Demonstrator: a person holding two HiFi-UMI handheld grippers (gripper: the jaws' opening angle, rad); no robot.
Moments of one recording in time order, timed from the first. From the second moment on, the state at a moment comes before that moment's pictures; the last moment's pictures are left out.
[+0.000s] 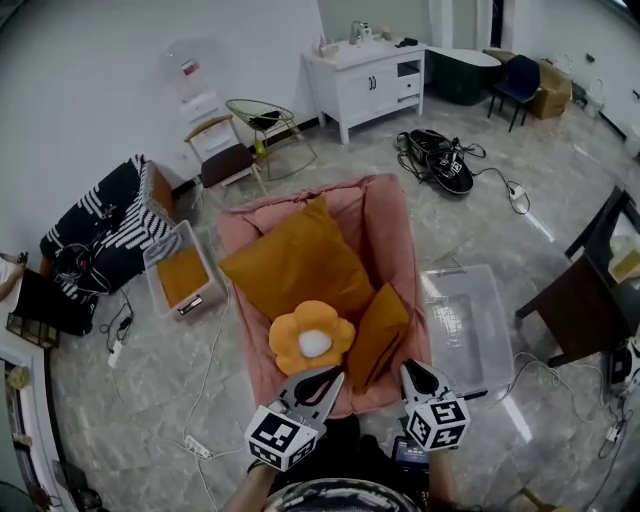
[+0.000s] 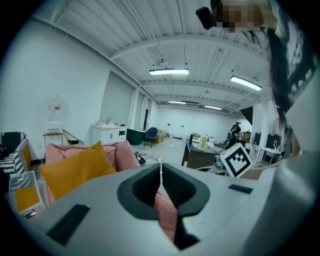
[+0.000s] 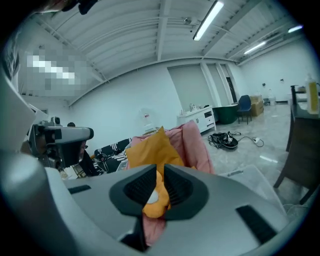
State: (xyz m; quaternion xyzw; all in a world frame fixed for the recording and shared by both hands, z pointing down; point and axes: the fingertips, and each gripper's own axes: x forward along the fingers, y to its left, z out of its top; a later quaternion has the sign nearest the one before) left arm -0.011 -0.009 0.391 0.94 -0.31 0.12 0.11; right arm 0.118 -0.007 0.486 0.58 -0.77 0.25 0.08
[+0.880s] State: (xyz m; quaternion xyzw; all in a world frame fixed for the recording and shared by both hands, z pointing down) left arm -0.041 -0.151 0.467 0.95 -0.22 0.19 0.13; right arm 0.169 -0.154 0.723 0.64 -0.59 0.48 0.13
